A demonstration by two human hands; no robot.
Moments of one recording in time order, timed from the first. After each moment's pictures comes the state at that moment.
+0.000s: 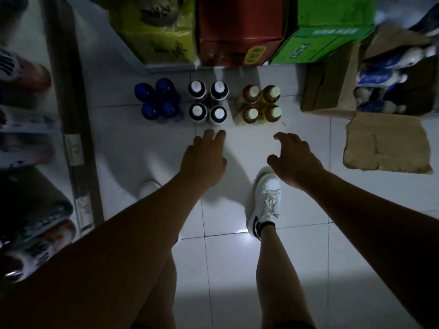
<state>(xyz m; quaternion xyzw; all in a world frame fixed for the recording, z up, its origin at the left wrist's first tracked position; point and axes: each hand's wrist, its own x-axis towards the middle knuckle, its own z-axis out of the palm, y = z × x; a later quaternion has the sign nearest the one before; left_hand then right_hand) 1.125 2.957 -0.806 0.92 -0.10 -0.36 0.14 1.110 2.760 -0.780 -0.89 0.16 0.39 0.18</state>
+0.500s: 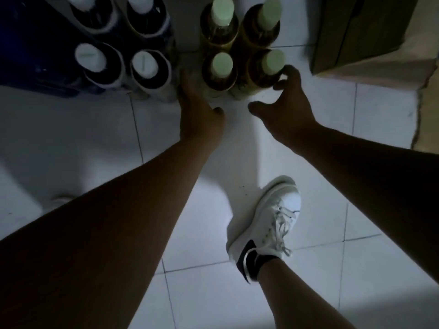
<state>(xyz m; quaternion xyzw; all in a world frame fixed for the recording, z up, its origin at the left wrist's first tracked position) 1.143 2.814 -1.084 0.79 0.24 -0.26 0.50 1.135 2.663 -1.055 -0.86 0.26 0.22 0.37</state>
